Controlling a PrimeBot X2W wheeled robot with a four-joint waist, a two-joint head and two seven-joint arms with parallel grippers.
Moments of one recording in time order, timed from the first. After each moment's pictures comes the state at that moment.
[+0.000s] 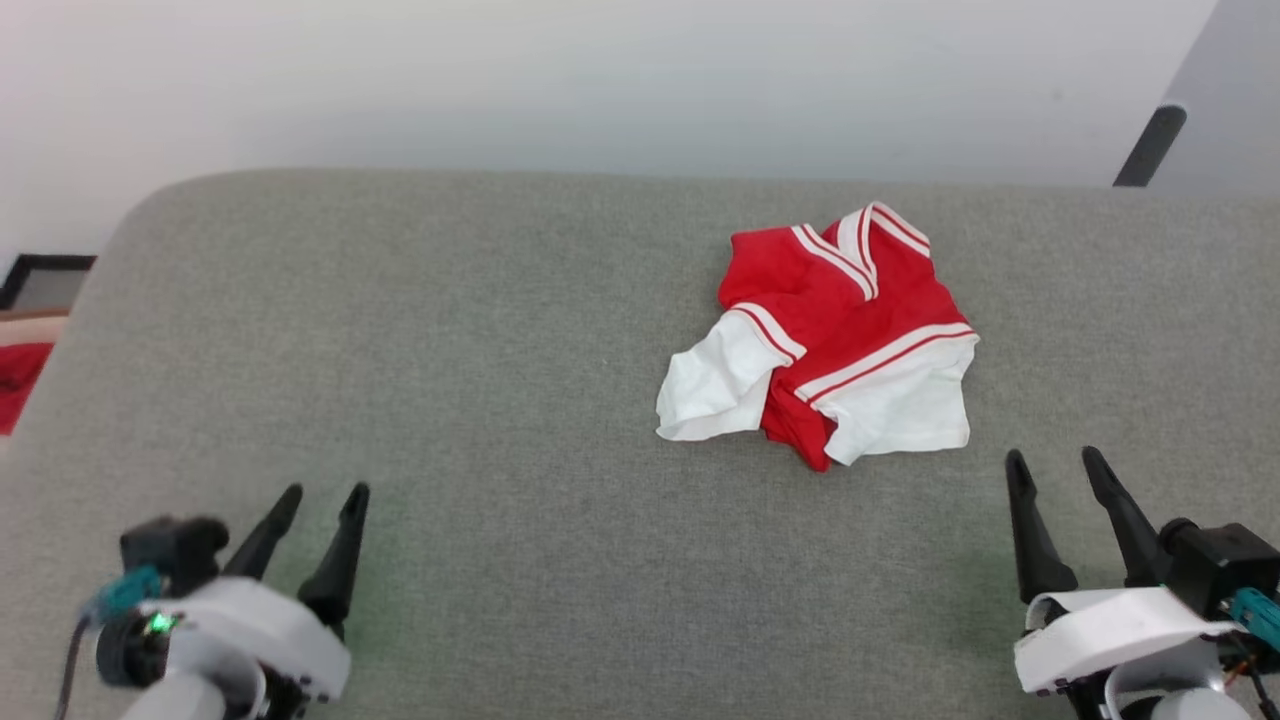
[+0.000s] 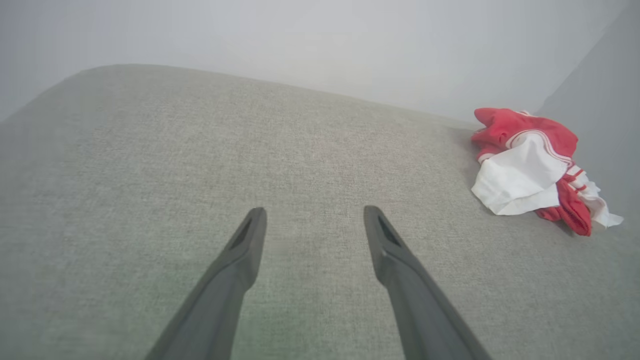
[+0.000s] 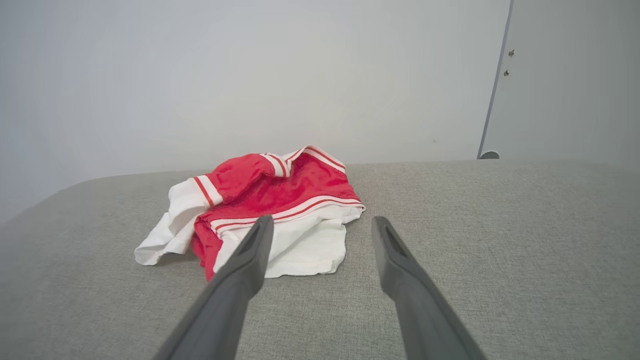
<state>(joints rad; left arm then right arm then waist) -0.32 0.55 -0.50 0.48 -0.90 -0.08 -0.26 -0.12 -0.08 0.00 0.19 0.22 0.13 -0.17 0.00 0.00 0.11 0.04</state>
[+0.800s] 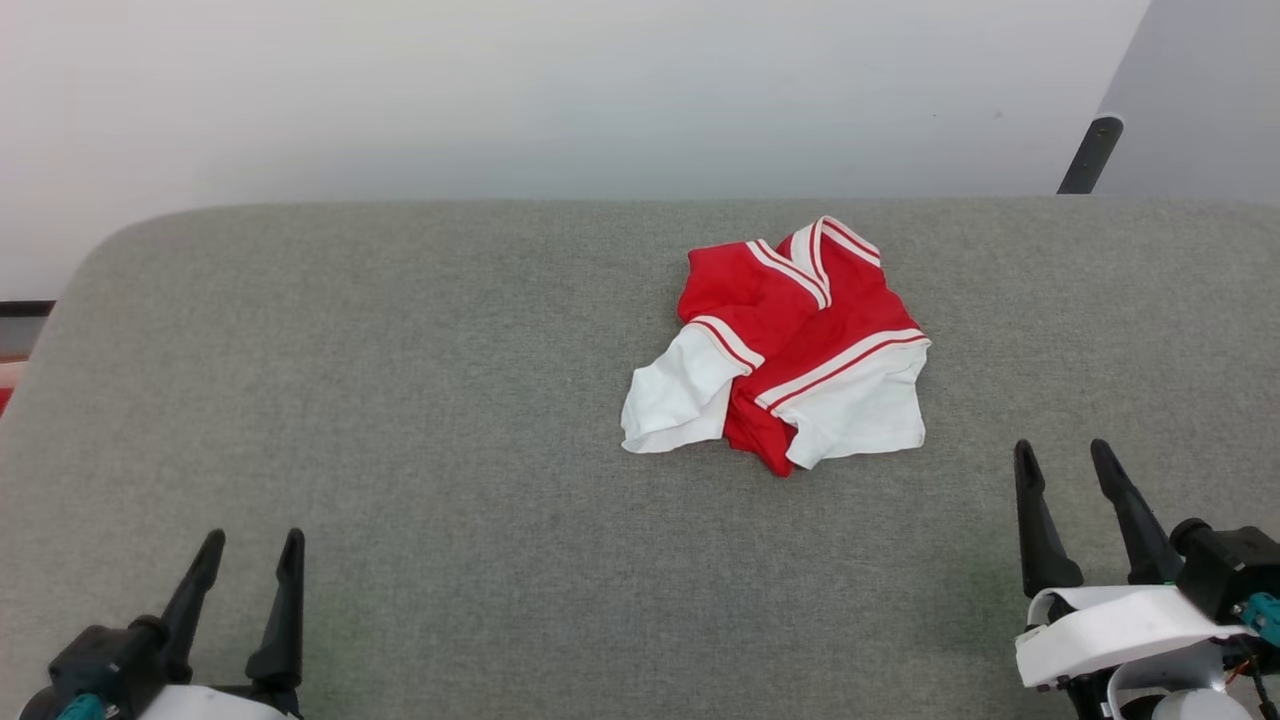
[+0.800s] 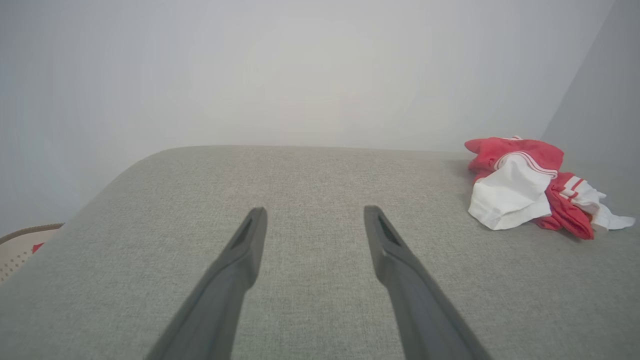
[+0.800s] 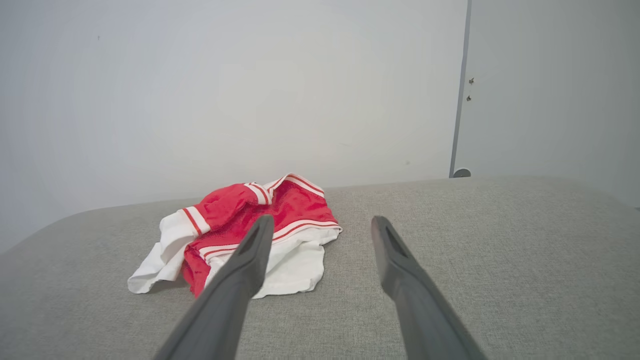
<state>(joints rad) 0.03 0.35 0.02 0.17 -0.40 -0.12 -0.26 -0.11 -0.07 -0.02 0.15 0.24 0.13 -0.18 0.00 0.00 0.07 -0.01</state>
